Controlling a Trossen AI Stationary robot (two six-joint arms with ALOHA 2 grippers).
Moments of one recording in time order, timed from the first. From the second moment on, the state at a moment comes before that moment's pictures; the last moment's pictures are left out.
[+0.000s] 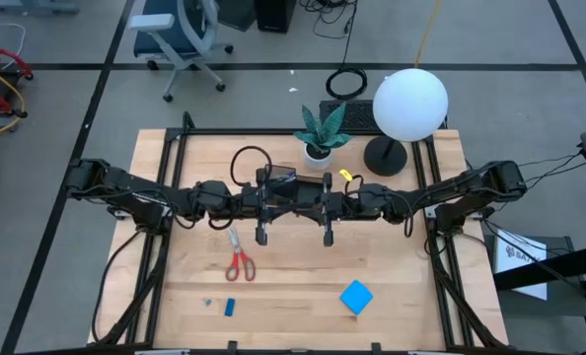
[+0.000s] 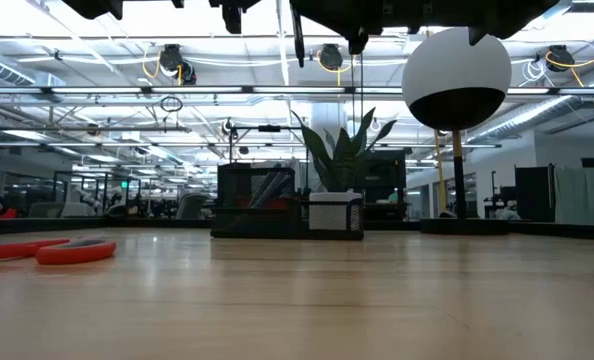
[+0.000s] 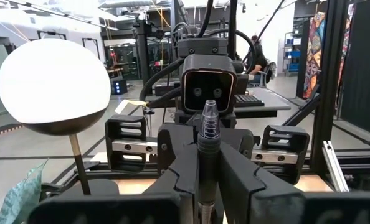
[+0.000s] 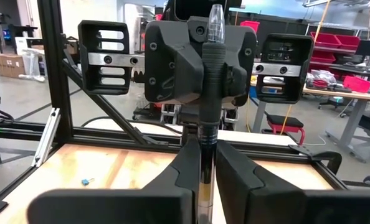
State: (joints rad) left arm -0.11 1.37 0.77 0.69 -0.12 0.06; right arm 0.10 1.47 0.77 0.73 0.08 -0.09
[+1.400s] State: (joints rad) left arm 0.01 1.28 0.77 0.35 -0.07 -0.15; right arm 0.13 1.29 0.77 0.38 0.27 -0.29
